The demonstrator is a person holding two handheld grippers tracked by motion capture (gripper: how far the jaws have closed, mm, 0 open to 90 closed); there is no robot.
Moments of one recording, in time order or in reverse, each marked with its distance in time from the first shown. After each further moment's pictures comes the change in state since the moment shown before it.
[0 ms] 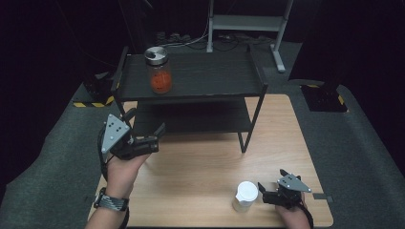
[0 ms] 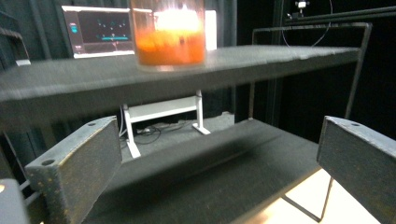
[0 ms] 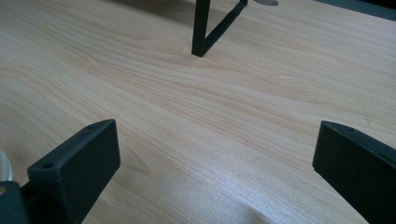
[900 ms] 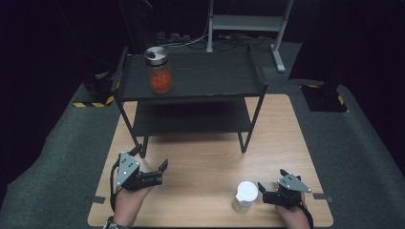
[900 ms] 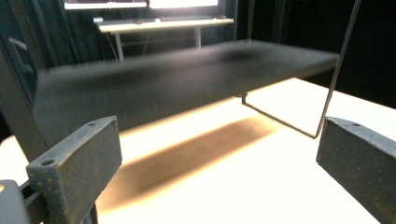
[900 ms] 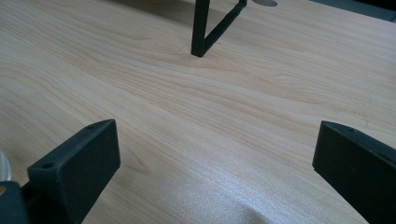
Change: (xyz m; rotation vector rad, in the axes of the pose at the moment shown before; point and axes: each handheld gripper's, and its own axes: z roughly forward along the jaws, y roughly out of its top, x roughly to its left) left arm -0.015 -0.096 -0.025 0.137 0.014 -0.026; right arm 0.001 0.000 0.000 -0.002 -0.005 -0.004
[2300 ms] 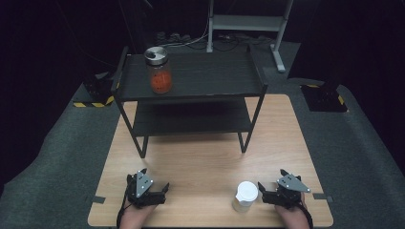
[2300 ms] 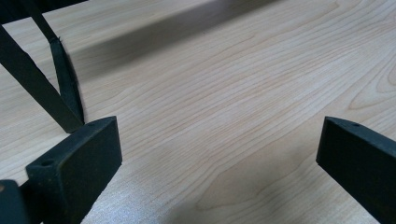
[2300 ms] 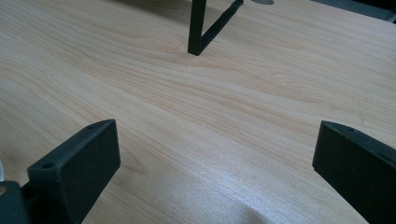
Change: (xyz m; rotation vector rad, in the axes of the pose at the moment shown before) left arm -0.011 -0.045 0.021 0.327 0.037 0.118; right arm 0.003 0.001 0.000 0.006 -0.016 -0.003
